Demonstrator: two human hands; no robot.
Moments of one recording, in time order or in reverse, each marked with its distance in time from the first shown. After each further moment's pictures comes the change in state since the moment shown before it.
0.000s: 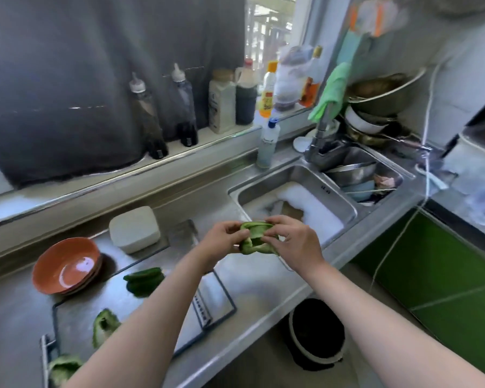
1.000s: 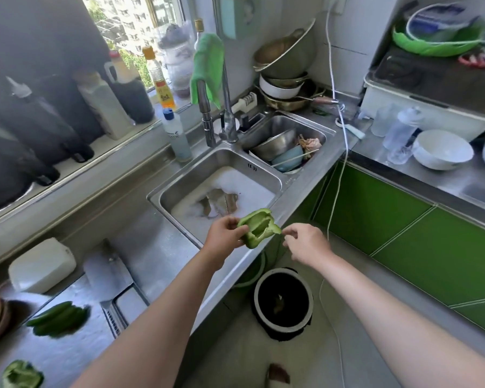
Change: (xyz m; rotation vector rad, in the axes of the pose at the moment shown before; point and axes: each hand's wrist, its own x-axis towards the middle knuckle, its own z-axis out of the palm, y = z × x) left_hand 0.064 -0.010 0.234 0.084 0.037 -0.082; right_hand -0.088 0.177 -0.148 0.045 -0.264 0.780
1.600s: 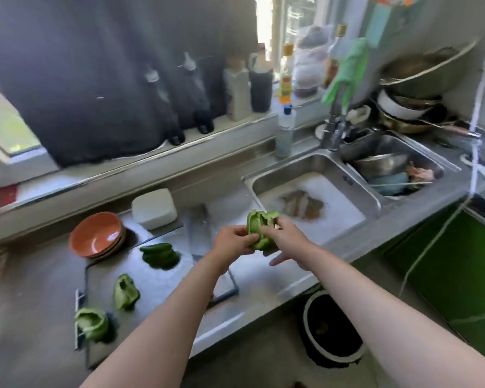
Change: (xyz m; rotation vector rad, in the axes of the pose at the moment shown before) left_hand -0.077 -0.039 -0.179 -0.016 0.218 -0.045; right_hand -0.030 -0.189 0.142 0.405 -0.520 -0.119
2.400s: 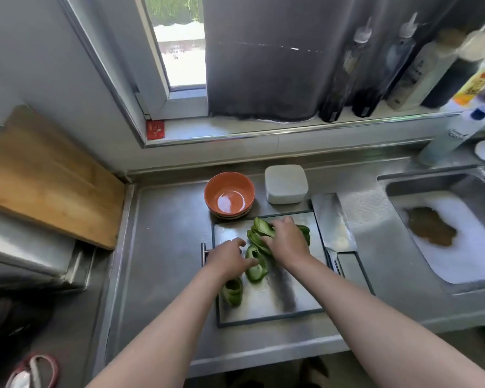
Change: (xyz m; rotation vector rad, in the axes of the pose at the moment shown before) left_hand -0.061 -0.170 -0.314 0.651 0.154 -0.259; right_hand 0.085 -0.024 0.360 -0.938 0.052 -0.303
